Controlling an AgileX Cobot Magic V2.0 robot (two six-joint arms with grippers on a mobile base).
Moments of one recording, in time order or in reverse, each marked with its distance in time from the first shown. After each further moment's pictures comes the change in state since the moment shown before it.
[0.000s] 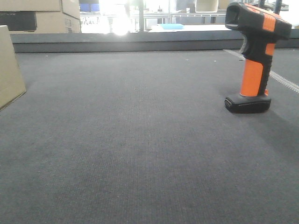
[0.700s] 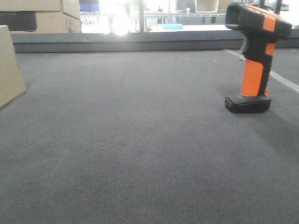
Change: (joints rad) left arm 0.000 0.000 0.000 0.000 0.001 0.000; right arm 0.000 0.000 0.000 0.000 0.000 0.000
